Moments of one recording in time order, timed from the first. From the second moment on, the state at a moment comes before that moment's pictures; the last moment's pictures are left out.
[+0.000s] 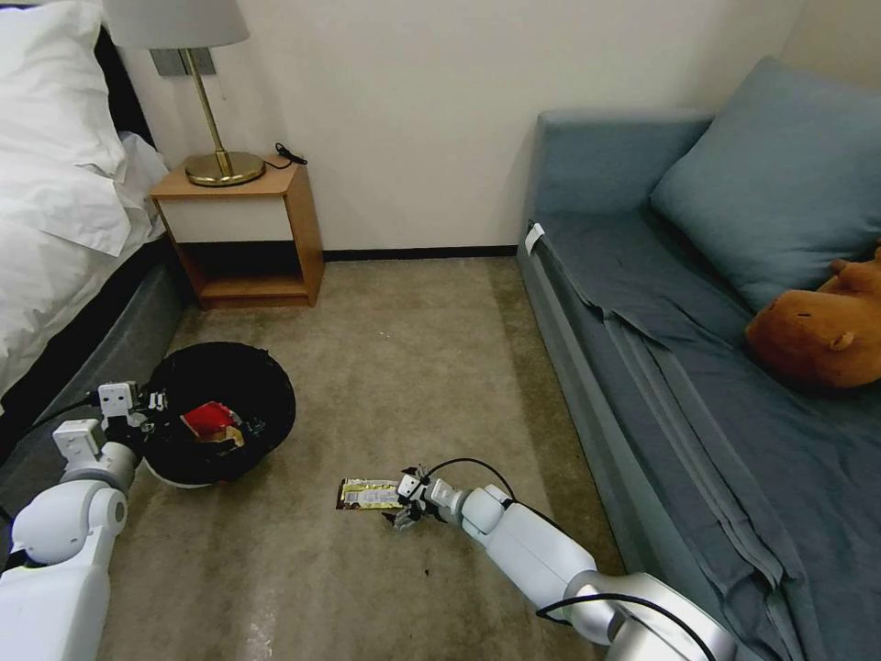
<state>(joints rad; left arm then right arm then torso) 1.17 -1.07 -0.83 -1.59 -0.41 0.23 0.09 -0.56 1.57 -0.33 0.50 -0.10 0.19 -0.36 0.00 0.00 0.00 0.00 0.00</state>
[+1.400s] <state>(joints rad) 1.20 -1.08 -0.84 -1.62 -0.42 0.22 0.09 -0.57 1.57 -0.25 0.48 -0.19 0.16 -0.37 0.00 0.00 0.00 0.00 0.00</state>
